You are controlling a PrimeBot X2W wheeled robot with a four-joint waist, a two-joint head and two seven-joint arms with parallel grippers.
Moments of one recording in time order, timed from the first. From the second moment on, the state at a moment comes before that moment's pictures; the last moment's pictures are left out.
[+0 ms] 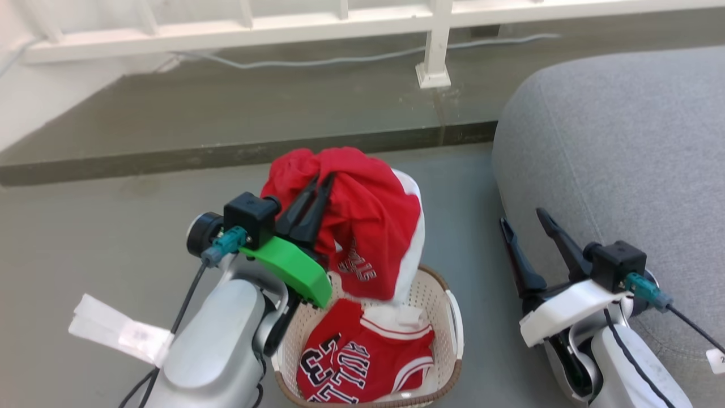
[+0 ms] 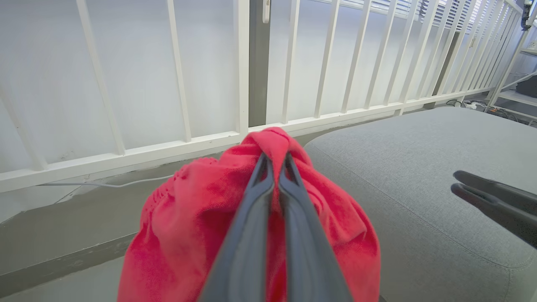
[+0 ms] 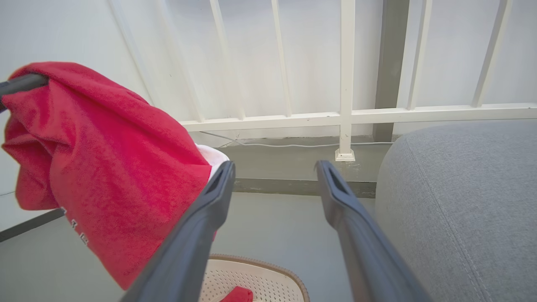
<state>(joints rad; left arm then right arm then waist) -0.48 0.05 -0.61 0.41 -0.50 -0.11 -0.25 -0.12 -0.09 0.24 0.30 0.24 0.12 -0.25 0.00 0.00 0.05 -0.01</state>
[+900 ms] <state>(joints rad) -0.32 0.11 -0.62 0.14 -0.50 -0.06 -0.16 -0.05 -0.08 0.30 0.25 0.25 0.12 -0.25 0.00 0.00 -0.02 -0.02</state>
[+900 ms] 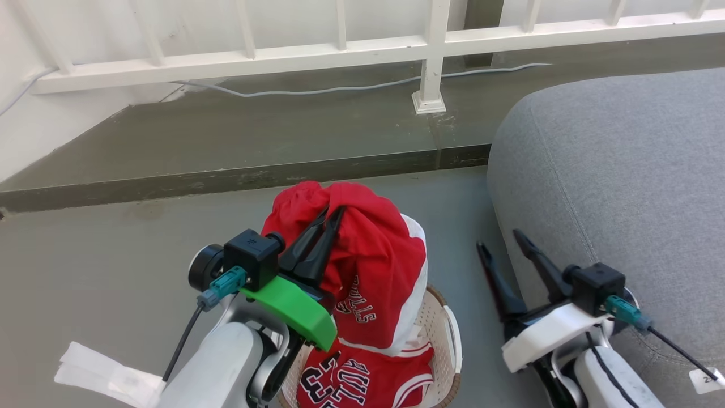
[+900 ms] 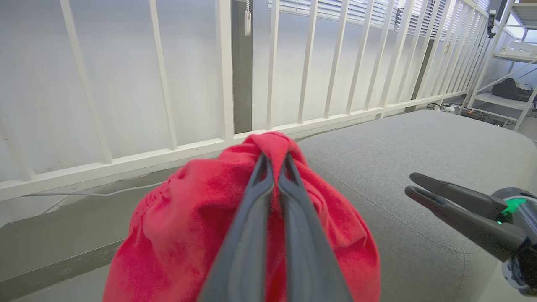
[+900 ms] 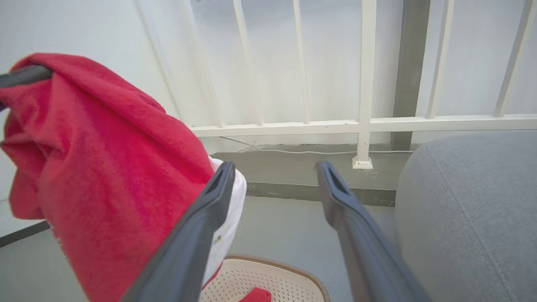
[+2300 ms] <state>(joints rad) -0.25 0.14 -0.67 -0.08 -0.52 -0.02 -0.05 -0.20 -0.06 0.71 0.22 0.38 0.12 -0.21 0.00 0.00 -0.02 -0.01</state>
